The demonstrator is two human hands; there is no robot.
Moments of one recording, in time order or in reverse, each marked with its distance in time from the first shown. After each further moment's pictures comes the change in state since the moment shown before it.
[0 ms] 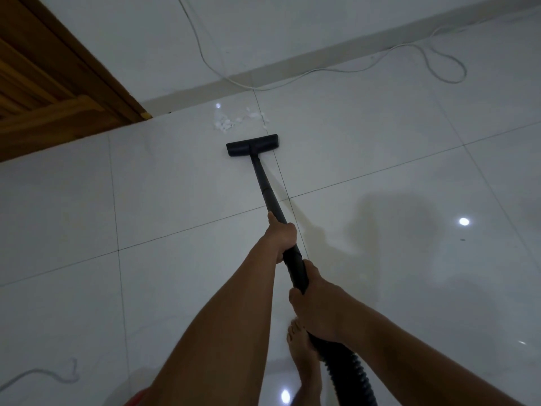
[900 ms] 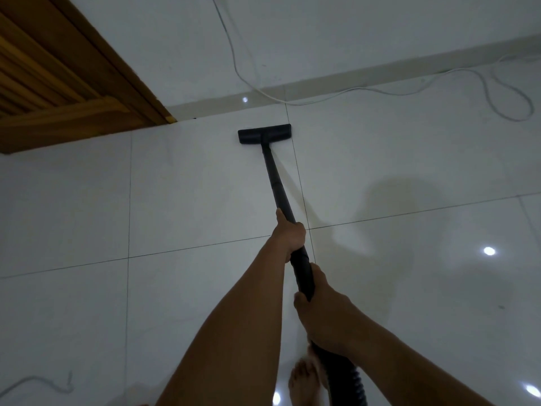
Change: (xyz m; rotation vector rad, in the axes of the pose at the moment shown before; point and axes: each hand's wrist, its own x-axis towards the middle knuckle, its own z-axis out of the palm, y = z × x) left_hand 0.083 0.110 -0.055 -0.058 0.052 0.027; right_hand 0.098 -0.090 -0.060 -0.108 0.003 -0.077
